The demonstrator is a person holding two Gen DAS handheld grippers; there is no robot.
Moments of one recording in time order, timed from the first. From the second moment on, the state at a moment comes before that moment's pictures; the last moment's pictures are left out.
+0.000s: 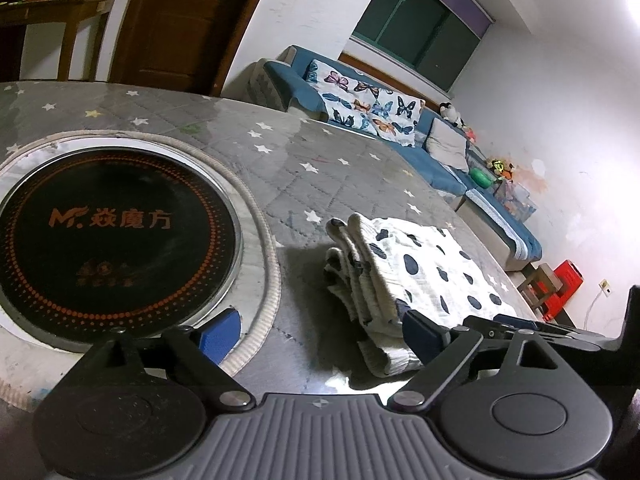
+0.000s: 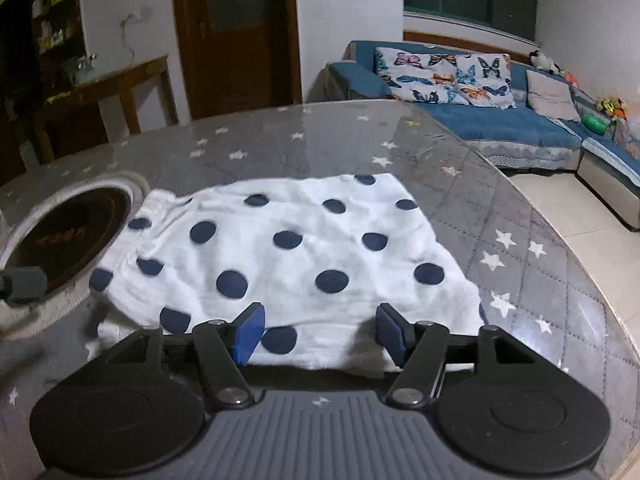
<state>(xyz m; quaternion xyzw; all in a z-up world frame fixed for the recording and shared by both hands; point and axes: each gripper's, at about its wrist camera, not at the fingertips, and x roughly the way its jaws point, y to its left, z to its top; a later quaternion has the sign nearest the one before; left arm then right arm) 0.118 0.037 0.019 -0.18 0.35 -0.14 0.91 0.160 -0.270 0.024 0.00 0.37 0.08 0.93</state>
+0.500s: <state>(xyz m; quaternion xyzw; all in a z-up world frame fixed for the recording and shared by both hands) 0.120 0.026 0.020 -0.16 0.35 -0.14 0.91 0.156 -0.271 0.002 0.02 0.36 0.10 0.93</state>
